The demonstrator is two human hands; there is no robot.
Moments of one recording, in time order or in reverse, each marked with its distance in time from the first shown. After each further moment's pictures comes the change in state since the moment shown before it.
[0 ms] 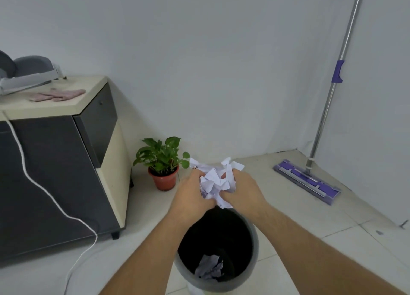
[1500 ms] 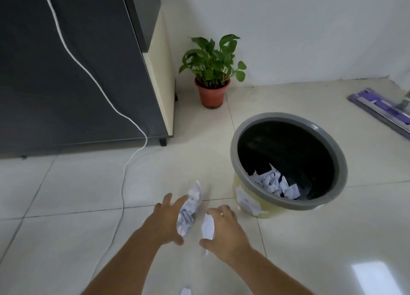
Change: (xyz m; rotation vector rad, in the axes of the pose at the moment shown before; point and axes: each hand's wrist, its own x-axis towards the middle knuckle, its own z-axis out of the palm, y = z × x) left_hand -0.205 -0.304 0.012 0.520 -0.571 -0.509; right_hand -0.168 0.072 0.311 -0.165 -0.616 0.102
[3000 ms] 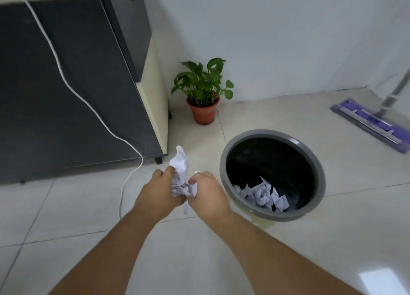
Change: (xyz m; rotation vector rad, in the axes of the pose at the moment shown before) left_hand -0.005 0.052 -0.108 -0.184 0.470 0.043; right_hand 0.040 -0.079 -0.092 0.075 0.306 -0.127
